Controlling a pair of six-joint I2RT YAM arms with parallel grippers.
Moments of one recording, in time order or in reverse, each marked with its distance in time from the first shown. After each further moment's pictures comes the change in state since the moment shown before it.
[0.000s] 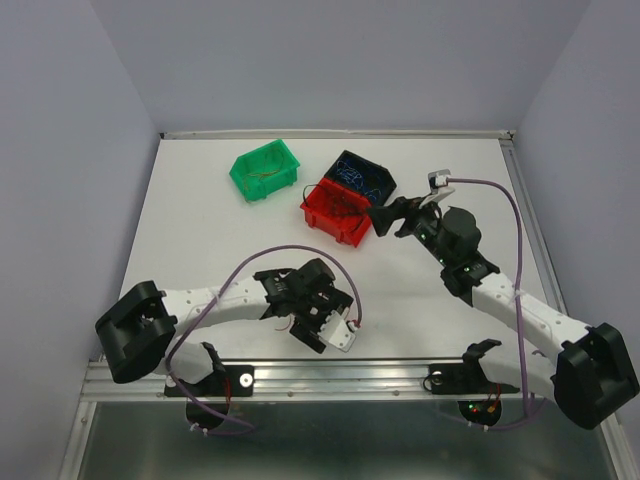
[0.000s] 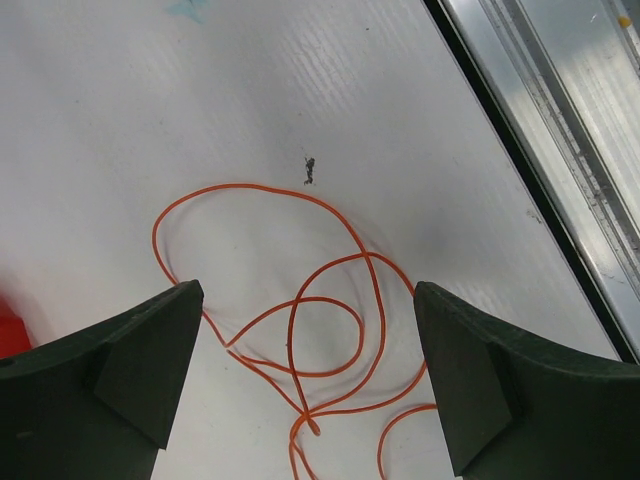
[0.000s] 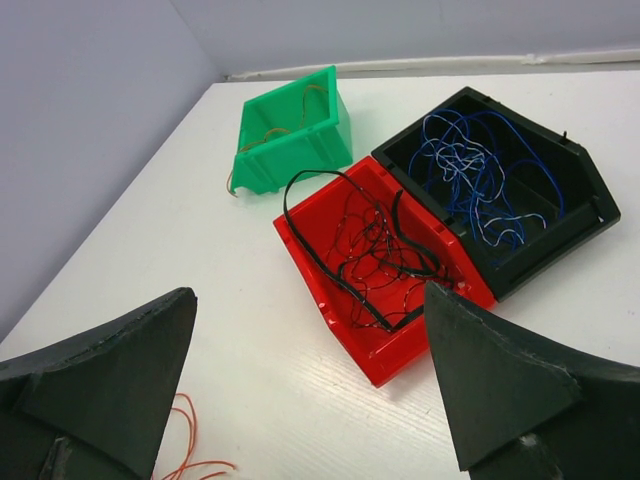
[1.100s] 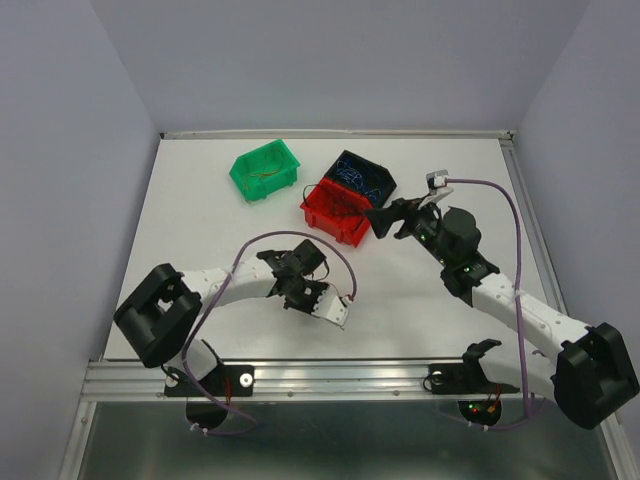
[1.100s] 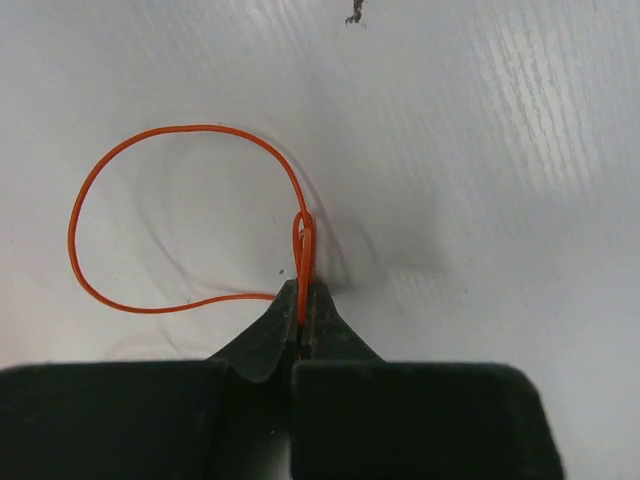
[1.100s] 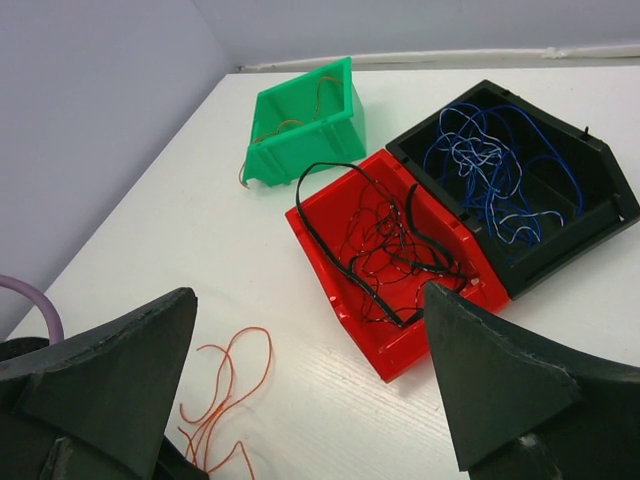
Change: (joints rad) left arm 0.167 0.178 0.062 -0.066 -0.049 0.032; right arm 0.000 -0.003 -0.008 0.004 -0.037 0.003
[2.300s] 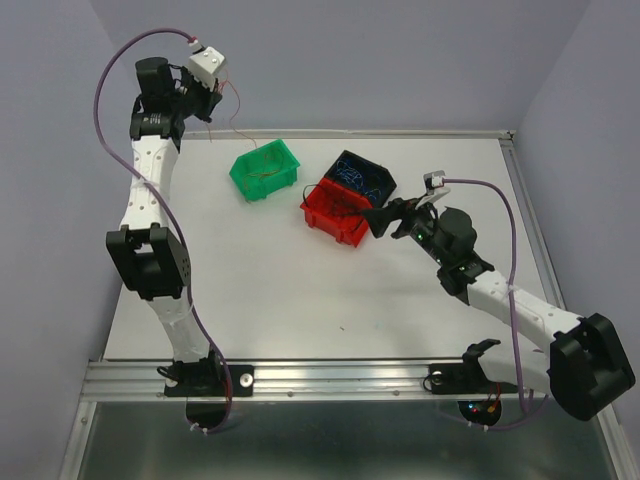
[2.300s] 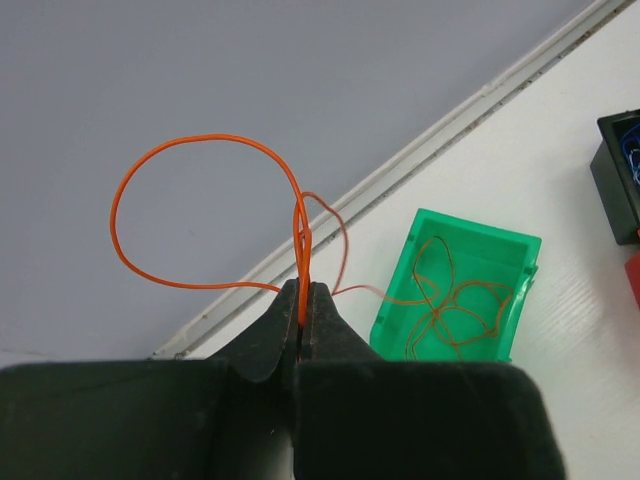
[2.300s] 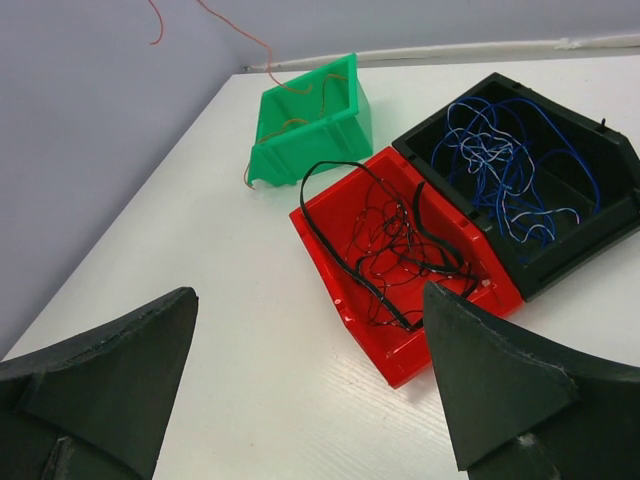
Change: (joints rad) left arm 0.925 0.388 1.233 0.104 0.232 -0.658; right arm 0.000 0.048 -0.013 0.066 -0.009 0.031
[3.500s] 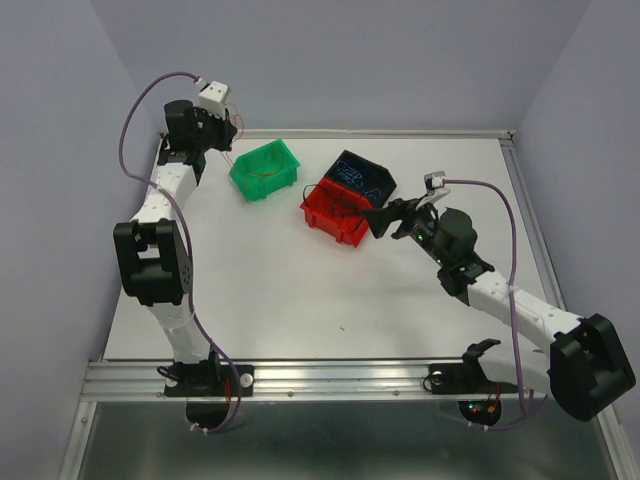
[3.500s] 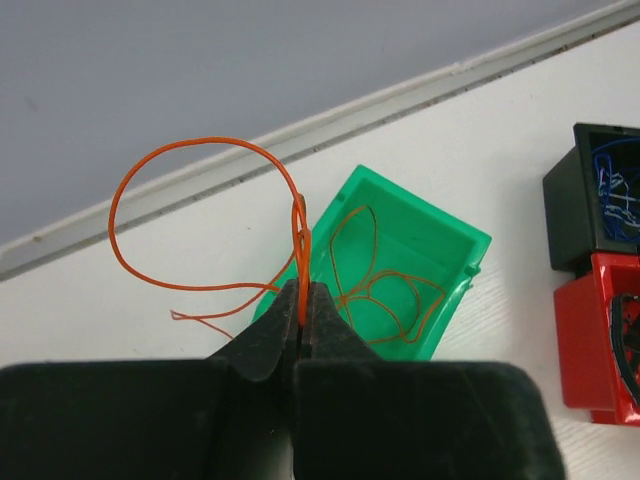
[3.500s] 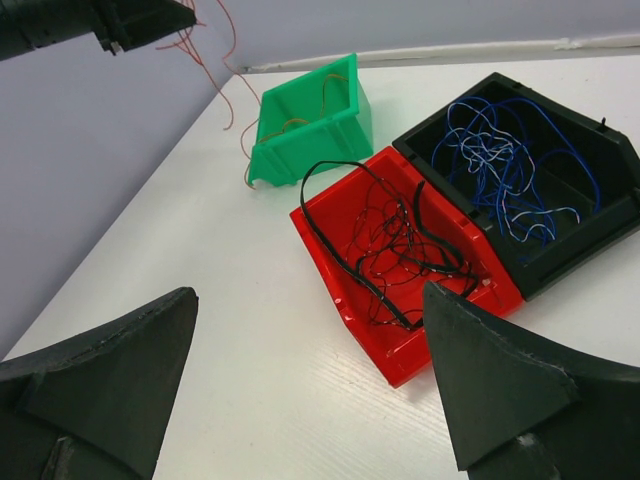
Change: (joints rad) left arm -0.023 -0.026 -0.476 0.416 -0.084 -0.354; right arm 0.000 -0.003 -0.006 0.005 0.000 0.001
